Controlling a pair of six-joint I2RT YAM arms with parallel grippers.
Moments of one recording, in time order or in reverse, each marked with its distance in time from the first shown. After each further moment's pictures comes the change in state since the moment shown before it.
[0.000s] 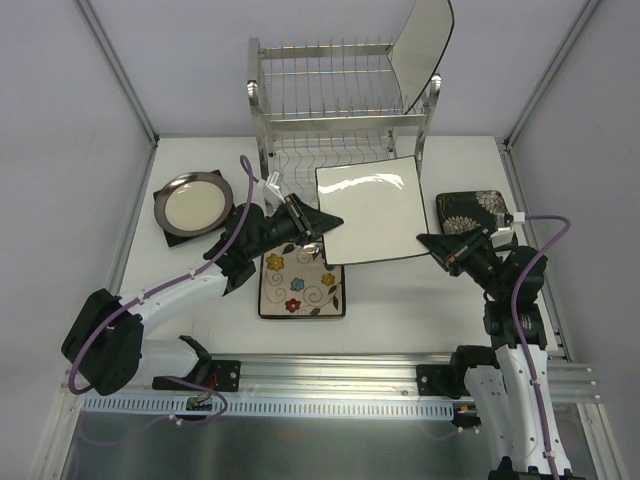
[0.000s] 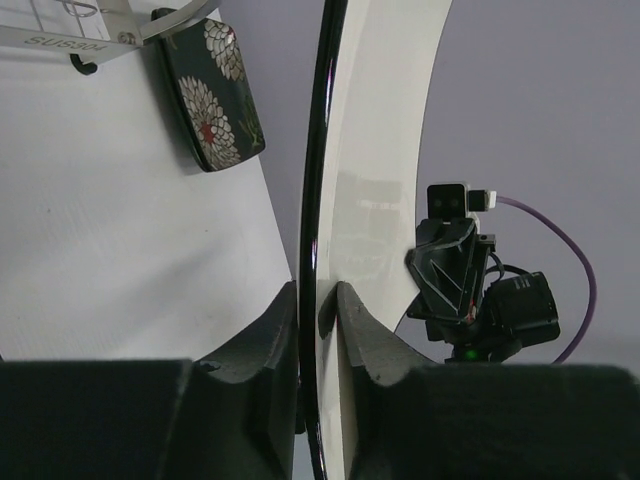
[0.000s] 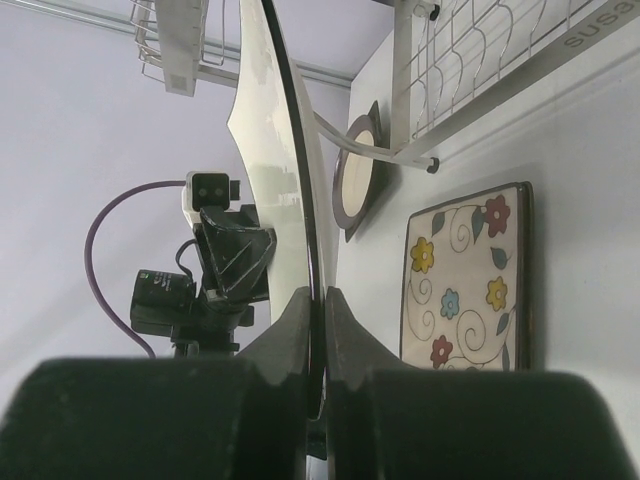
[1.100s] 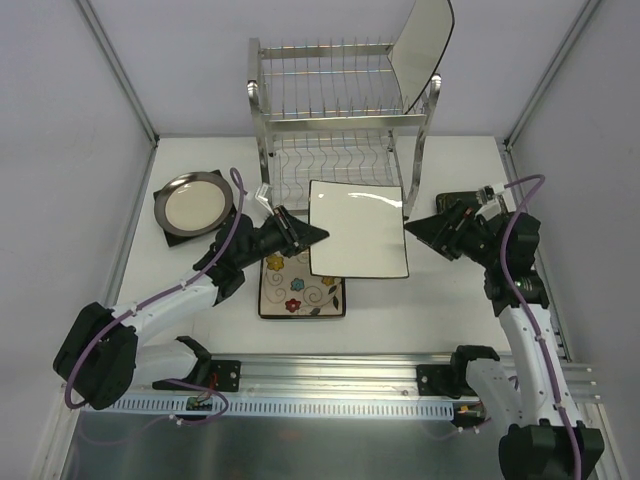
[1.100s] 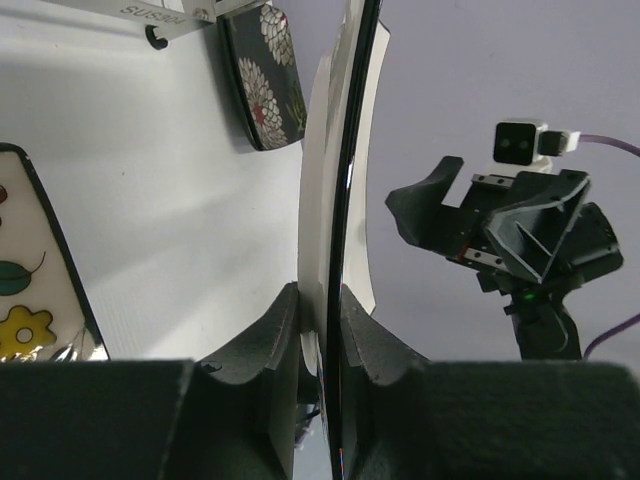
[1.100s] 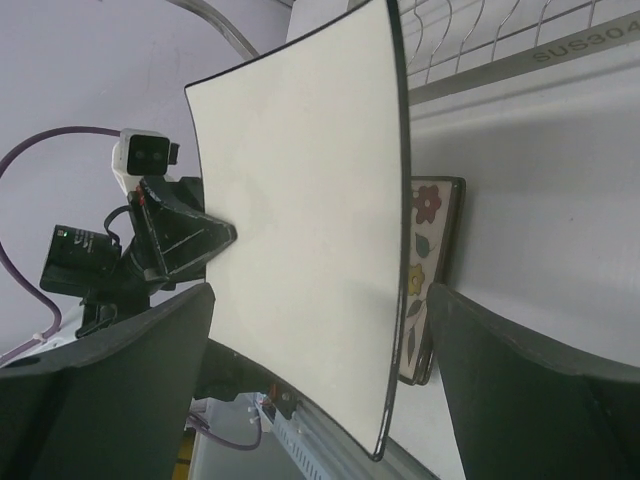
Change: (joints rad) left arm 0.055 -0.079 -0.121 -0.019 0.035 0.030; right arm 0.006 0.262 0.158 -0.090 -0.106 -0.395
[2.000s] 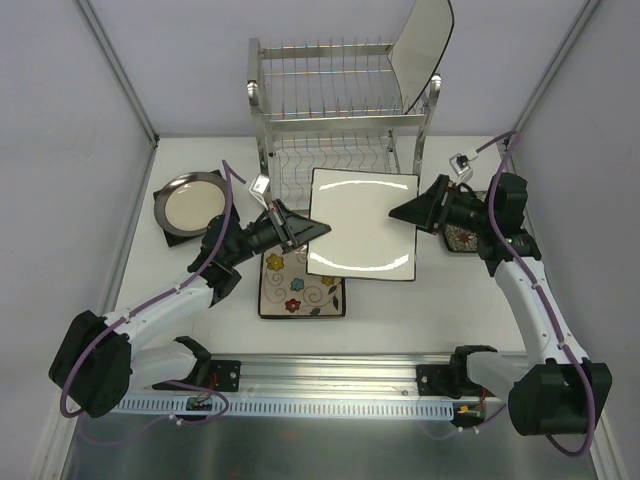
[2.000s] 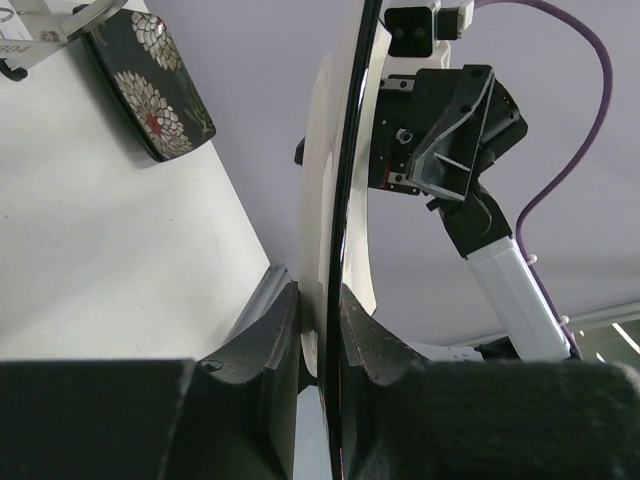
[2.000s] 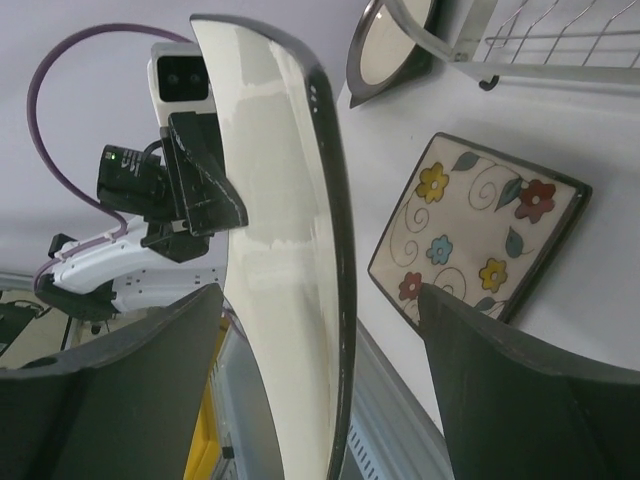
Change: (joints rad) left arm 0.025 -0.051 0.000 0.177 0.133 -0.027; right arm 0.067 0.317 0.205 0.113 -0.283 -0.038
